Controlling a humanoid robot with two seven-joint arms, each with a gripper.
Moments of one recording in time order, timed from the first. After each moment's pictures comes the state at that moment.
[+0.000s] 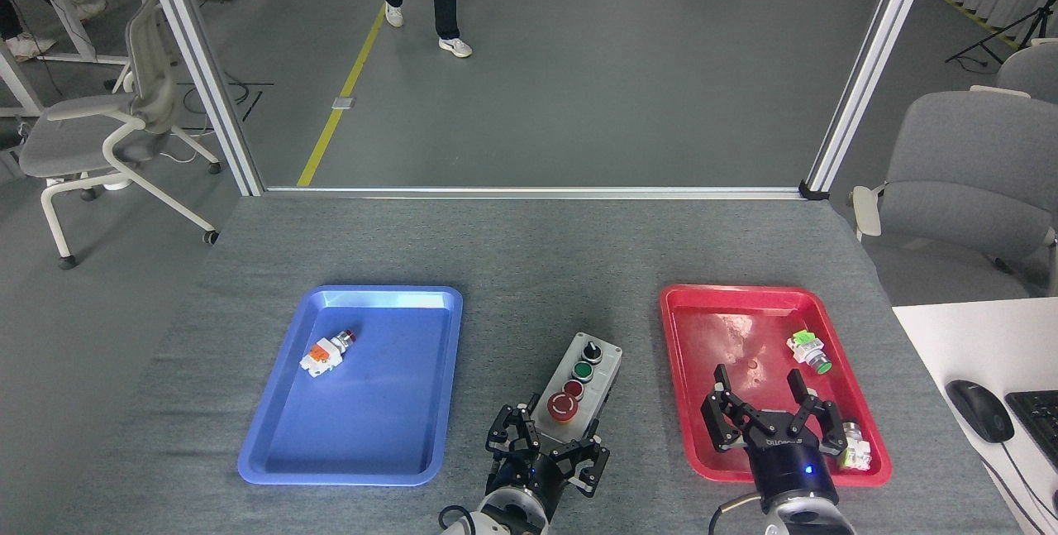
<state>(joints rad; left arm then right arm) -0.46 -0.14 -0.85 -0.81 -1.19 0.34 0.10 -0.07 -0.02 -0.05 -1.36 1.38 -0.06 -0.10</state>
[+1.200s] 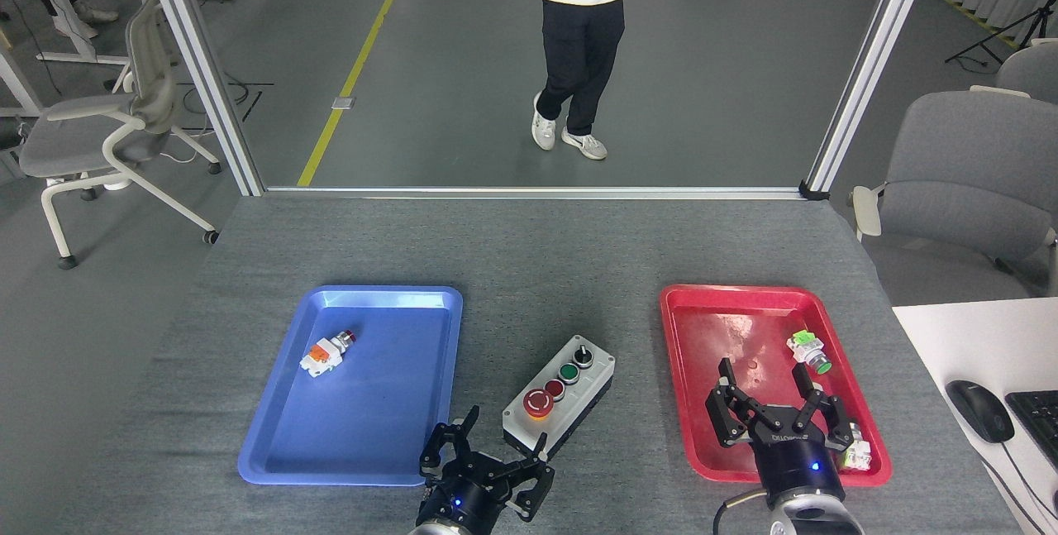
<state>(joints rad) -0.25 0.13 -0.81 -1.28 -1.19 0.34 0.10 -0.07 -0.02 -0.07 -1.39 1.38 -0.08 -0.10</state>
